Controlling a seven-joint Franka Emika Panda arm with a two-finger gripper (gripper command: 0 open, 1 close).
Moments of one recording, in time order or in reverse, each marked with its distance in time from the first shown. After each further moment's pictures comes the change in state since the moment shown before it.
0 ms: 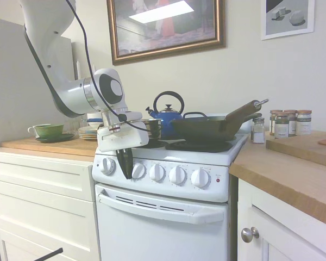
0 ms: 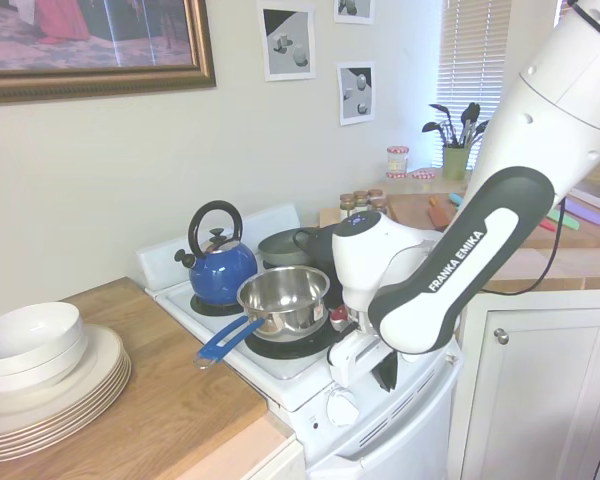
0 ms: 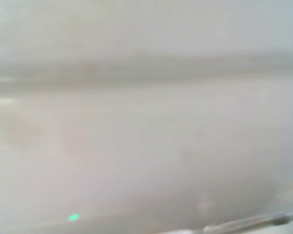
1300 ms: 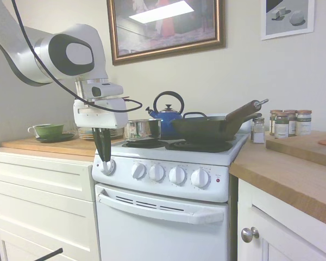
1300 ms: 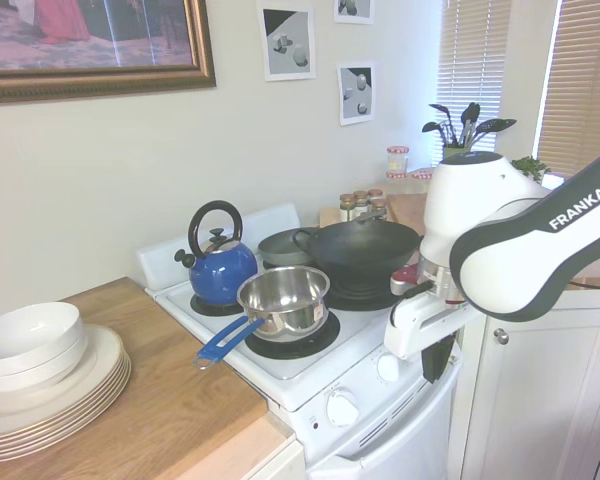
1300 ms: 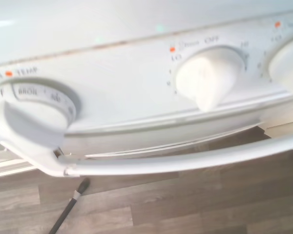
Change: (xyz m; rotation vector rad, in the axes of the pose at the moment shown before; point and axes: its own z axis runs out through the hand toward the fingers) arm -0.044 0.106 -0.074 0.167 -0.056 0.117
